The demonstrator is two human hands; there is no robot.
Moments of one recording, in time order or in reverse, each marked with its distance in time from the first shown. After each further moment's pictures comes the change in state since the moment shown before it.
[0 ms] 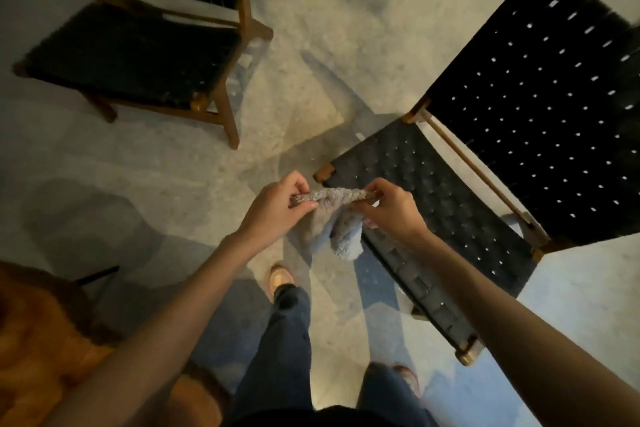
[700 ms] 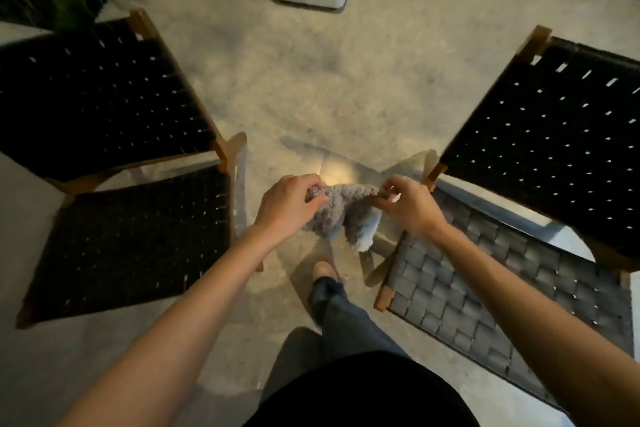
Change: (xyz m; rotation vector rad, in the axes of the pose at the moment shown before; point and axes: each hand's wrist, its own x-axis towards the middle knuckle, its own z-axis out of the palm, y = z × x) left_hand 0.379 0.022 -0.200 0.377 -0.212 0.262; right_hand 0.298 -0.146 -0.081 0.054 0.281 0.174
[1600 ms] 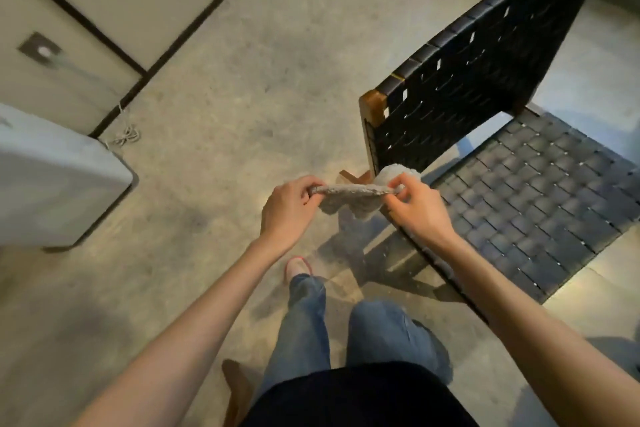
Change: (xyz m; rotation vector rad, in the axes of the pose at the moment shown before) left_hand 0.451 0.161 -0.011 0.131 -0.567 0.738; right_hand 0.200 0.014 -0.132 0.496 0.819 0.790
